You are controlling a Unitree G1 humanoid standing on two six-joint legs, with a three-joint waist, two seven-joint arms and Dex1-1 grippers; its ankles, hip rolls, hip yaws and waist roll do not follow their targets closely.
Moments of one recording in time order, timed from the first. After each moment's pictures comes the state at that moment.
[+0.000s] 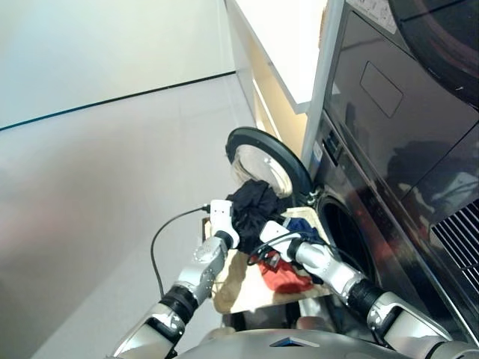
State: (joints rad) left arm -0.20 0.18 -0.56 0.48 -0.69 -0.14 -0.12; right arm -0.29 -0.32 0.77 0.61 0.00 -0.23 0.15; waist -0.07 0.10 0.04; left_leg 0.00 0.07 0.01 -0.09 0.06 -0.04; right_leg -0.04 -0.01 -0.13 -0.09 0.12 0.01
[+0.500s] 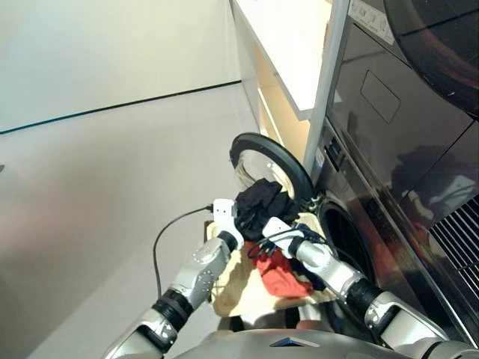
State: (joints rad) left arm -0.17 0.23 -0.58 0.38 -0.78 -0.10 -0.15; right arm -0.29 -0.31 0.74 0.61 -0.02 -0.23 0.12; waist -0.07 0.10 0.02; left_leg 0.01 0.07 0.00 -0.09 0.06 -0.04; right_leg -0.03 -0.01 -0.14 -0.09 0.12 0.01
